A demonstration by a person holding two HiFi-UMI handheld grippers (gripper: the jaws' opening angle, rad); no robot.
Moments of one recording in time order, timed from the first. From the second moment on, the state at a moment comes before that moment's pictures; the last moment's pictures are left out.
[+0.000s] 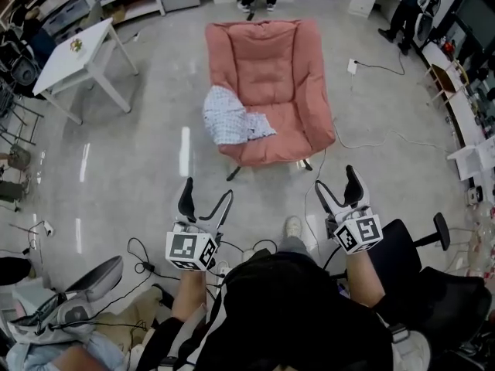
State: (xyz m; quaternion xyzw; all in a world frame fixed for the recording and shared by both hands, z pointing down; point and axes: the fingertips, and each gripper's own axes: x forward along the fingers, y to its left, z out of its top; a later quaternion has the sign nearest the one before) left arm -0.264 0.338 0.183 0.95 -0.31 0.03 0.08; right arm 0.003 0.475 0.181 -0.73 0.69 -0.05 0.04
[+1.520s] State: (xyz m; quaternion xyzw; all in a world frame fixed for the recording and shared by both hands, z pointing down) left arm -0.043 0.139 0.365 0.92 -0.31 0.21 0.13; right arm 0.208 0.228 0.284 -0.65 0.75 -0.14 -0.01
